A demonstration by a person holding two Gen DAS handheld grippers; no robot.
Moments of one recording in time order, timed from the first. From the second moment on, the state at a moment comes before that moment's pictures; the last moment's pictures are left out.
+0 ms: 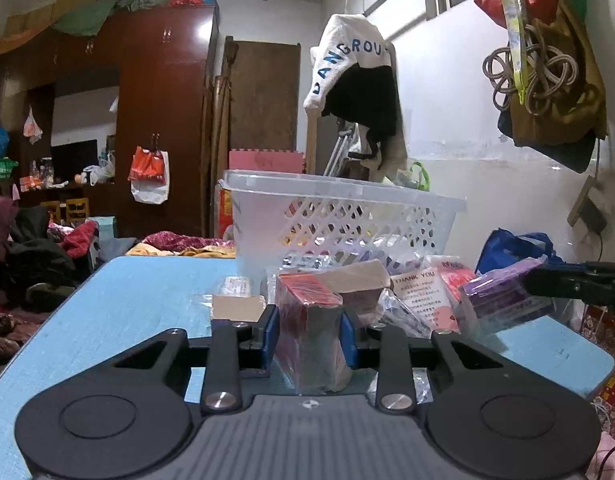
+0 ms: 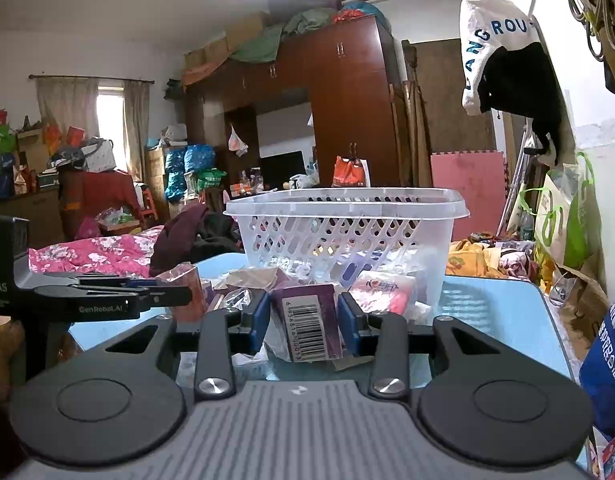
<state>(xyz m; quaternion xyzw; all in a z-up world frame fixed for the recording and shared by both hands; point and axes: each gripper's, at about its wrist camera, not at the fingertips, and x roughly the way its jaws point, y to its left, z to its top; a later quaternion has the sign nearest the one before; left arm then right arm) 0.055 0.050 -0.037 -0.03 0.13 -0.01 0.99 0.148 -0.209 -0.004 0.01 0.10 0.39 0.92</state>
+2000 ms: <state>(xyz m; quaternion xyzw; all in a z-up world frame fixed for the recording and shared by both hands) 0.089 0.103 -0.035 -0.04 0.21 0.01 0.98 0.160 -0.157 -0.032 -0.04 0.17 0.43 0.88</state>
